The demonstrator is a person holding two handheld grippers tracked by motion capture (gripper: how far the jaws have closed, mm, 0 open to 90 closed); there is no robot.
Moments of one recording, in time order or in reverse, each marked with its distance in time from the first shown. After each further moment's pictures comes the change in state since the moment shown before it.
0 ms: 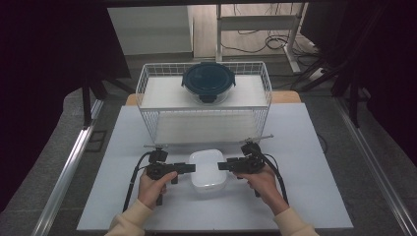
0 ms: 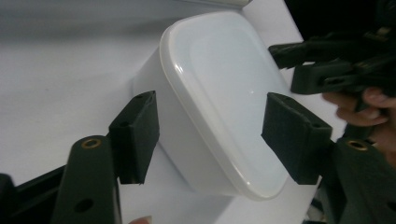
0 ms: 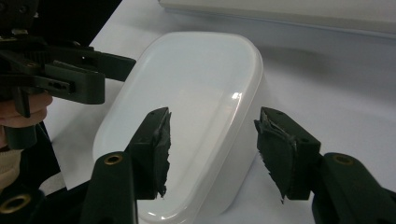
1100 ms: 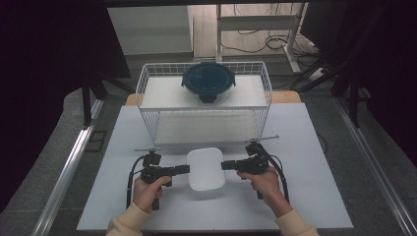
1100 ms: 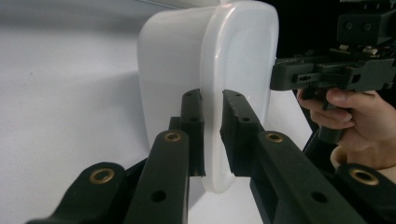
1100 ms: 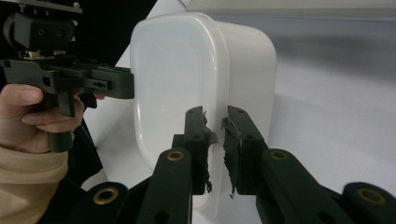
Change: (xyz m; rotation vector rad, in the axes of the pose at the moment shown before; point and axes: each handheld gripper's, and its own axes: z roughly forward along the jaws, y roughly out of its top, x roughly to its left) left arm -0.005 -0.011 -0.019 -0.041 -0.040 0.013; right arm 0.002 -0.002 -0.014 -0.015 0.104 0.056
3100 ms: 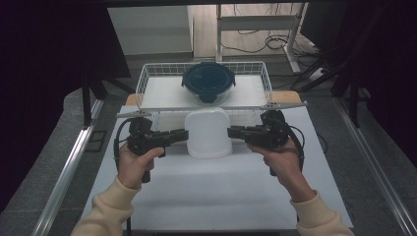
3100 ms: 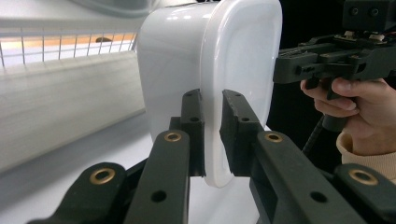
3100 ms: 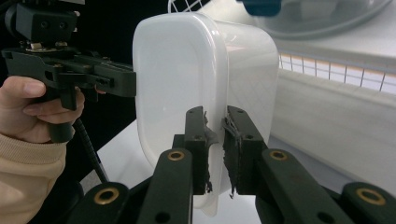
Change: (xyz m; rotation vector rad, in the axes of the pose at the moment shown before) left arm -0.102 0.082 -0.065 -0.132 -0.016 0.318; right arm 0.094 0.070 -0.092 -0.218 -0.053 -0.272
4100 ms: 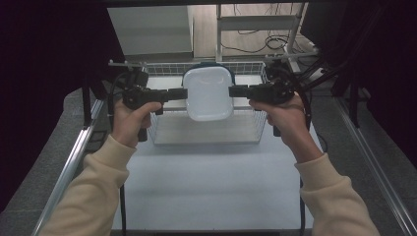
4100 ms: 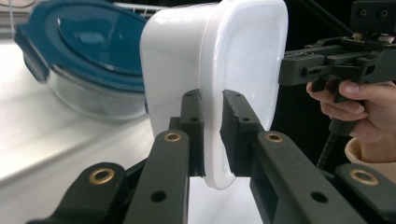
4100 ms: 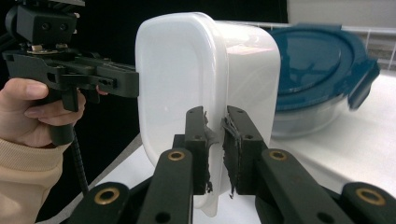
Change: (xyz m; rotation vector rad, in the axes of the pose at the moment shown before) left arm 0.000 0.103 -0.009 -0.024 -0.007 0.021; right arm 0.002 0.098 -0.014 -0.020 -0.036 -0.007
